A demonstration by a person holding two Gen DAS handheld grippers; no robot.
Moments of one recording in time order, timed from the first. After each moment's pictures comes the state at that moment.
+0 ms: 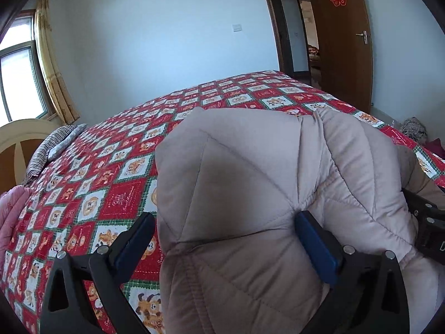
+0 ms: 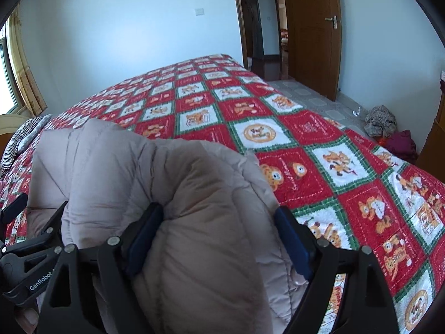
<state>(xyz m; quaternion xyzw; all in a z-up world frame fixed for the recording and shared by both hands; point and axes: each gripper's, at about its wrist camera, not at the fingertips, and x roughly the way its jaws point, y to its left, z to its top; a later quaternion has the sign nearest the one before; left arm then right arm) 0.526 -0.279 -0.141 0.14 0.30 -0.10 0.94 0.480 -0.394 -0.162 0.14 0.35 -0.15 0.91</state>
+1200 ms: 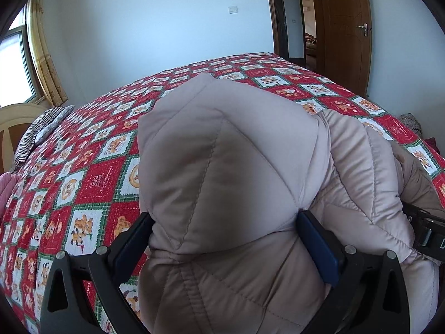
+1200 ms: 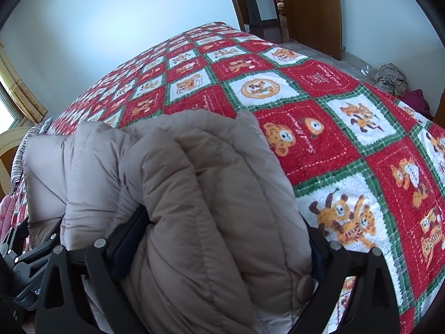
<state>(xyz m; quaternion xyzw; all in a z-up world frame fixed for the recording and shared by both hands) 0.544 -0.277 -0.163 0.12 0.35 -0.12 0.92 0.491 -0.409 -0.195 0.22 0.40 -0.13 0.88</state>
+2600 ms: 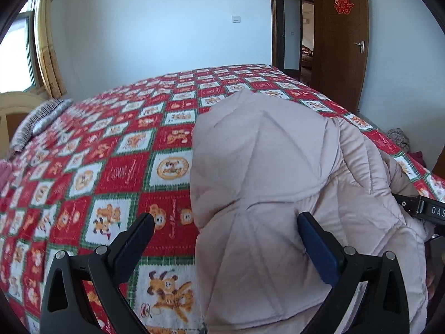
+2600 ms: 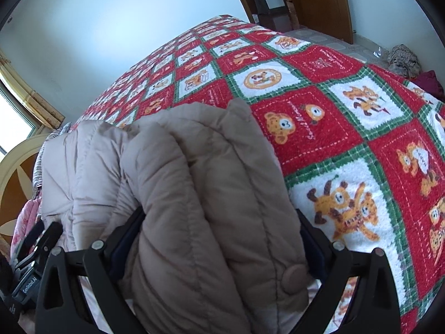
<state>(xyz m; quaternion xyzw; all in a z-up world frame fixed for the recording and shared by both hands) 0.521 -0.204 -0.140 0.06 0.35 -0.16 0.92 0.474 -0.424 -0.195 0.27 0.40 -0.07 0.87</state>
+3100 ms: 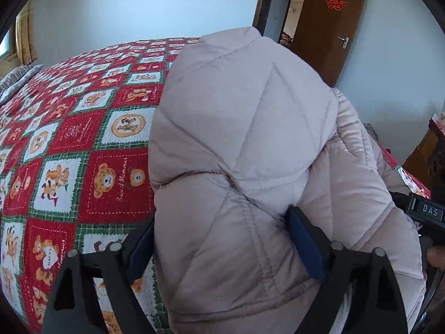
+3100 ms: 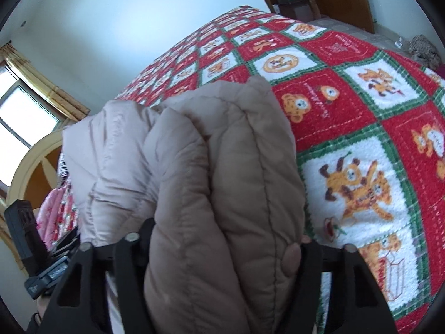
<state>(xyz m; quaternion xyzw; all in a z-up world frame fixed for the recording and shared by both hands) 0.524 -0.218 -0.166 0.03 0.41 -0.23 0.88 0.461 -0.424 -0.202 0.30 0.40 0.01 0.87</state>
